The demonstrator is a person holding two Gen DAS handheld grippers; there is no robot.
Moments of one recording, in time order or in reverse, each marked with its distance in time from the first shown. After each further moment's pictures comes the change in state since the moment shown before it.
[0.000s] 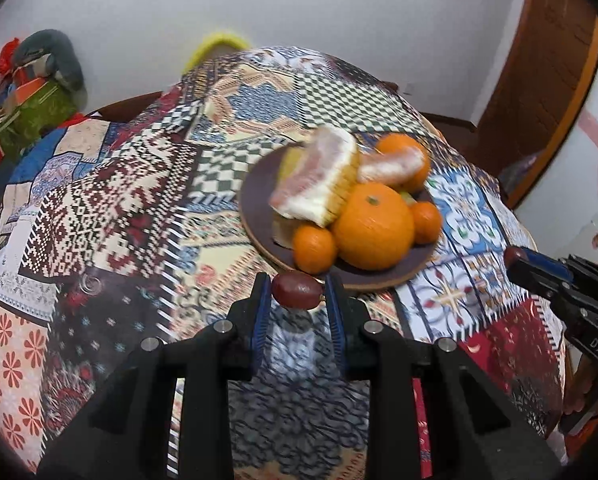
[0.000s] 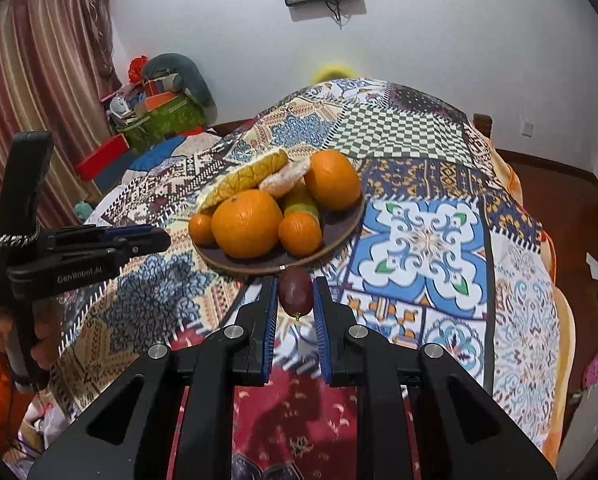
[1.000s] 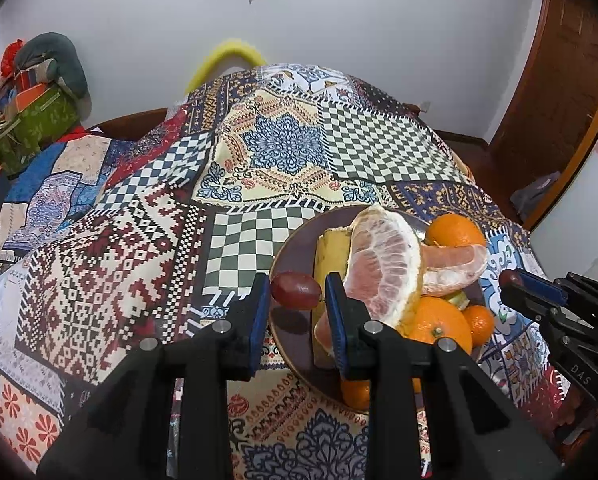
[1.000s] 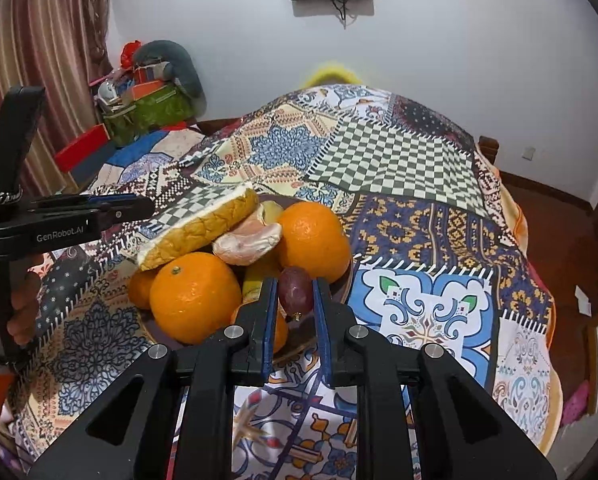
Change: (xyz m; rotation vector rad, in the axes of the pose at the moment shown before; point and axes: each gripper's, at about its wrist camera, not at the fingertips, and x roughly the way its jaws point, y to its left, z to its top) left arm 0.052 0.024 0.076 -0.015 -0.025 0.025; right arm 0.062 -0.015 0.050 -0.082 0.033 -0.069
